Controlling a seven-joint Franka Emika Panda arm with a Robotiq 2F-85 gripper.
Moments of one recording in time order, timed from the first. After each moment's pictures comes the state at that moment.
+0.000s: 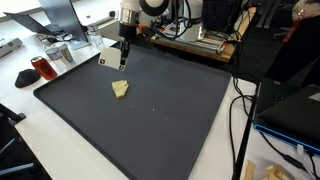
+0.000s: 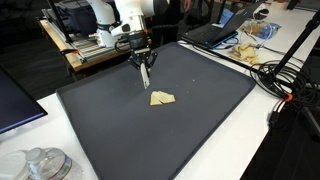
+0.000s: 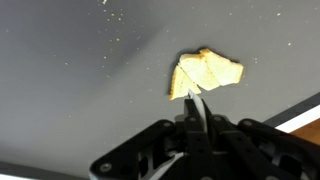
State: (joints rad) arm -0.05 0.25 0.04 -2.48 0.91 3.25 -0.28
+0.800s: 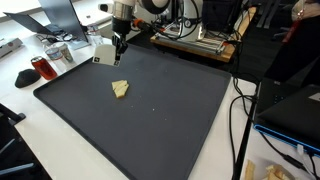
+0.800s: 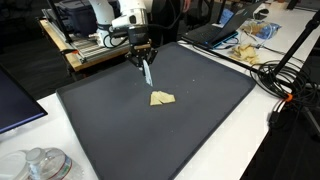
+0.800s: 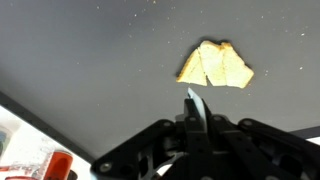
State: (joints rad) arm 0.62 0.25 -0.71 -2.46 0.53 3.07 -0.21
